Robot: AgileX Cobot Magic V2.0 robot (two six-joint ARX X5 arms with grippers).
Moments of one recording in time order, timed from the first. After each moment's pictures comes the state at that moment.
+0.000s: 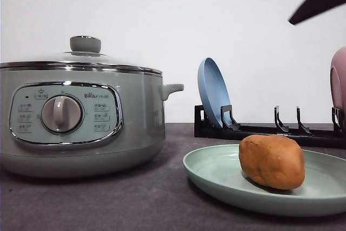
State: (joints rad) left_arx -0.42 1.33 1.73 -1.30 0.29 0.04; right_arx 0.61 0.89 0.89 -0.74 -0.26 0.27
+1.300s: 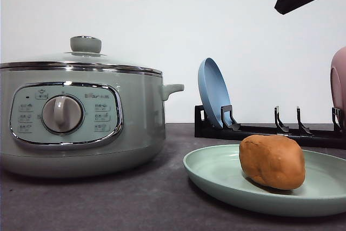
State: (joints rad) left_arx -0.23 1.06 1.60 -0.85 0.29 0.11; right_arx 0.61 0.89 0.89 -0.74 -0.26 0.26
